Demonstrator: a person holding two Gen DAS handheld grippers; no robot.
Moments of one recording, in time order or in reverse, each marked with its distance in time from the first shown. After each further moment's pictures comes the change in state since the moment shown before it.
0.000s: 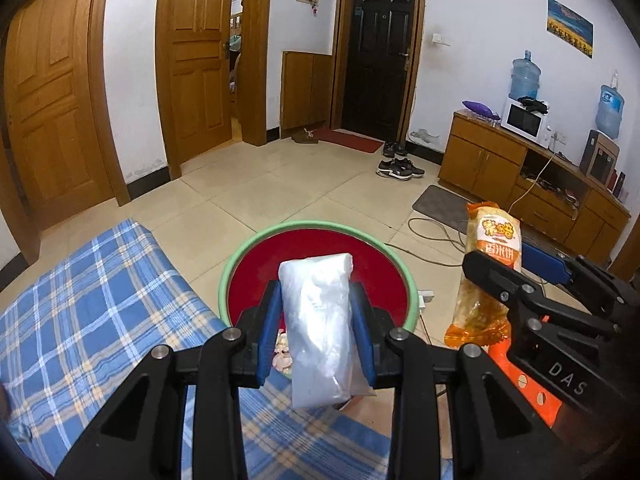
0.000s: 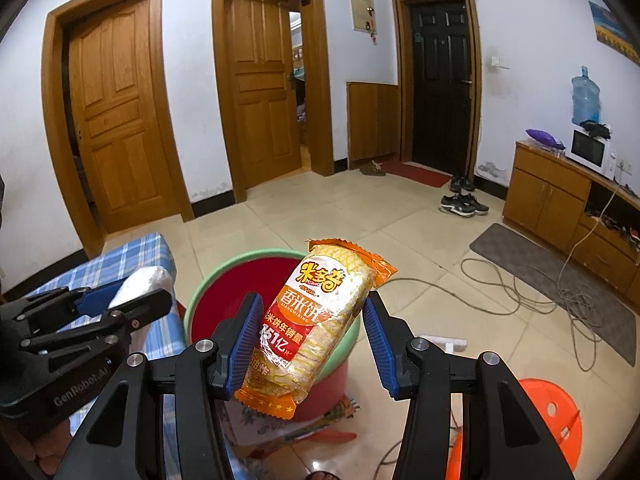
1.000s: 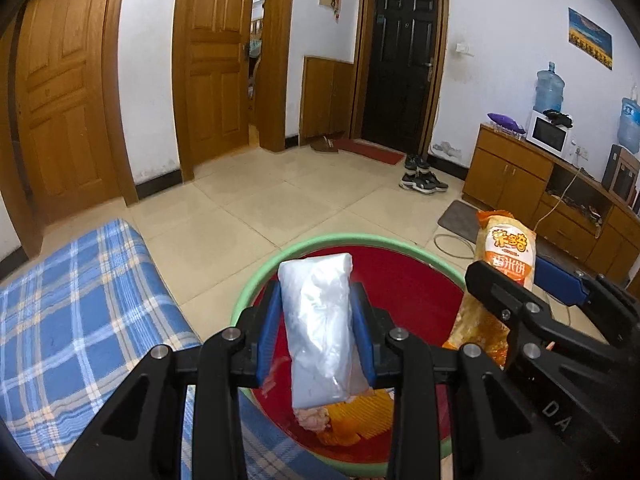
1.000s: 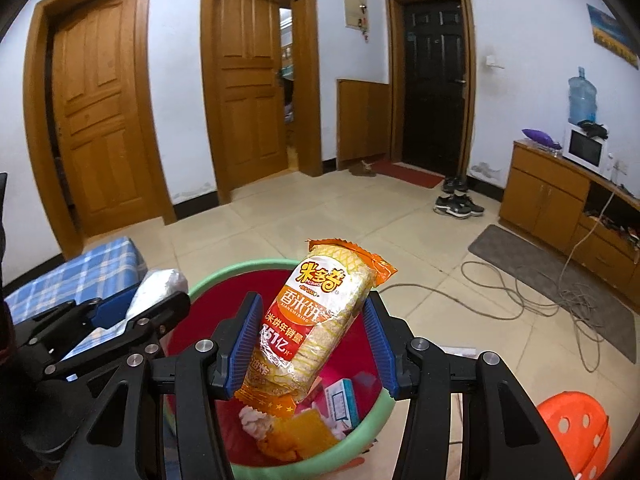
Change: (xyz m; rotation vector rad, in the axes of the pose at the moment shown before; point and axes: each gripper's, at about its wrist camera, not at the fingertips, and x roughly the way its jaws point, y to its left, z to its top) left arm 0.095 0.044 0.001 -0.063 -0.044 0.029; right arm 0.093 0.023 0.003 0.010 -0.011 -0.067
